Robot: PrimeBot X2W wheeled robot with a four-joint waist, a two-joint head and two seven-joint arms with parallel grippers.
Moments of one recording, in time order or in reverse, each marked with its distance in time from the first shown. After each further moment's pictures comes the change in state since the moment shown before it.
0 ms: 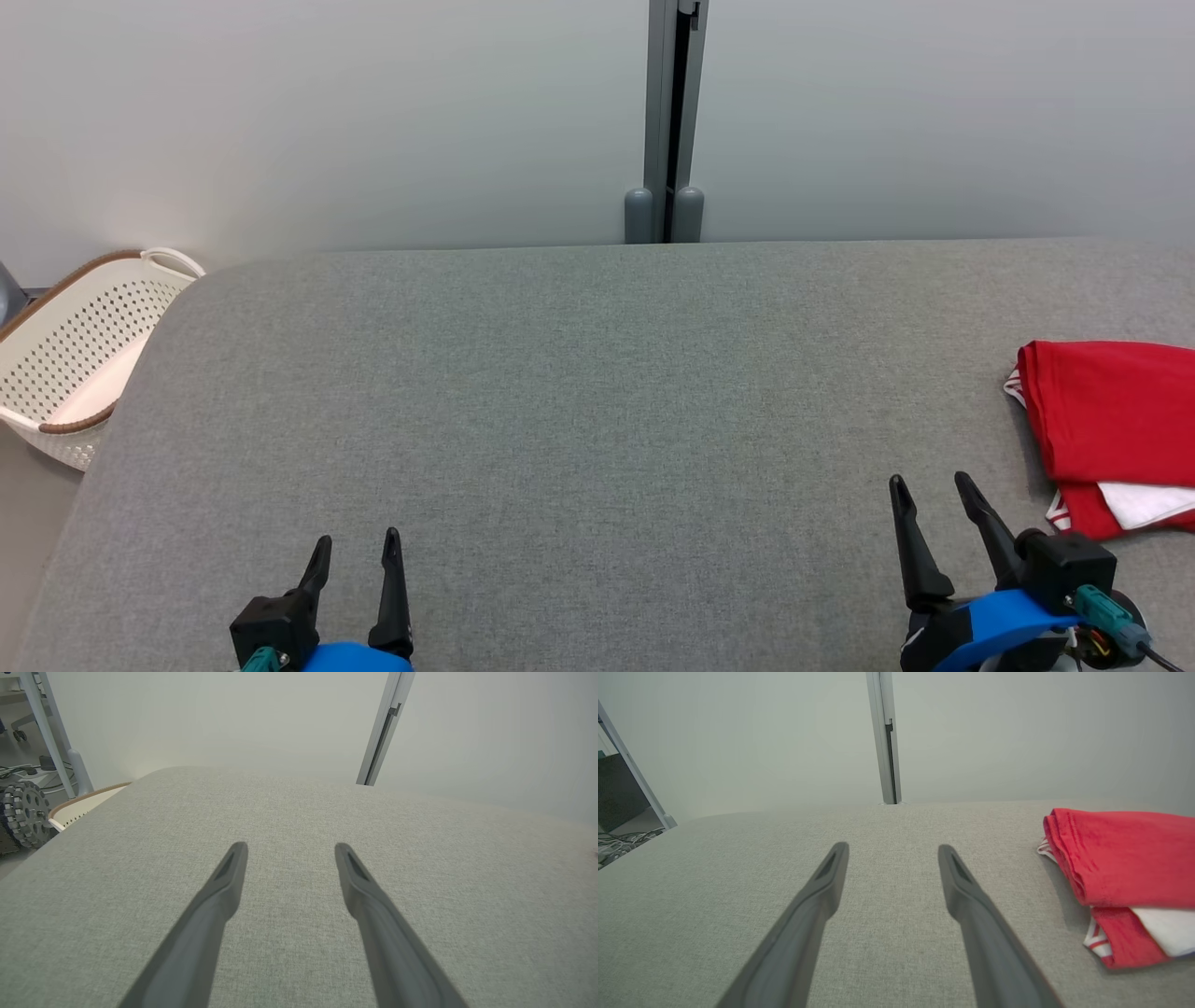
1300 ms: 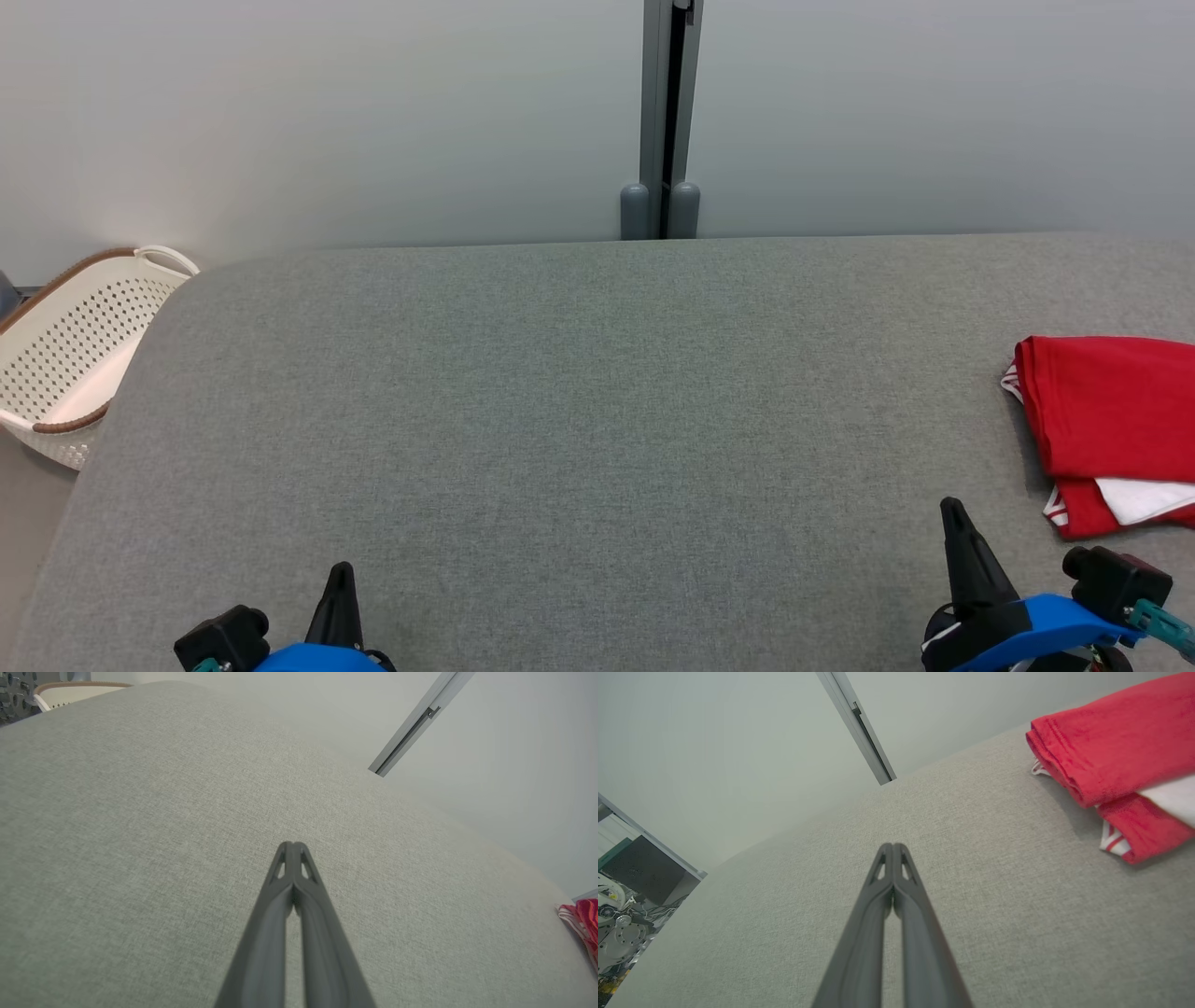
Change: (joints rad) left arm 0.028 -0.029 0.068 0.001 -0.277 -0.039 0.094; right arm 0.021 0.006 -0.021 0.017 0.346 0.000 0.086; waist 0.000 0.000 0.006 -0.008
